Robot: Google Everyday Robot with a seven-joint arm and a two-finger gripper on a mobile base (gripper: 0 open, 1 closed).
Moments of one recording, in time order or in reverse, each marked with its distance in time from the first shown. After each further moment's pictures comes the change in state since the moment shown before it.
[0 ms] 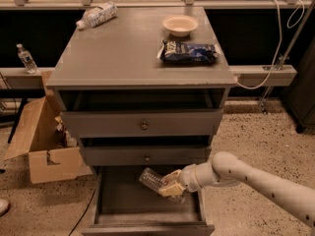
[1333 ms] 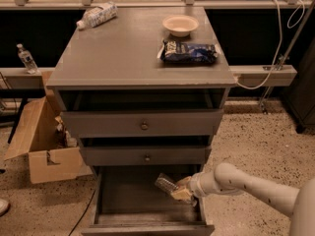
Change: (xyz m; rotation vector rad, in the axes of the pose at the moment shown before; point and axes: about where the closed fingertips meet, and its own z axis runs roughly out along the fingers) arm 0.094 -0.067 0.009 0.195 0.124 0.066
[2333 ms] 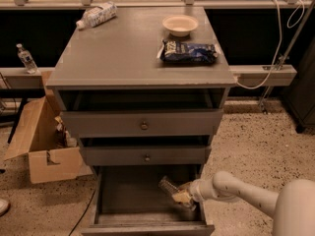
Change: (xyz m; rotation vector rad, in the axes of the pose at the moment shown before) arm 0.053 -0.036 0.045 0.049 -0.010 0.123
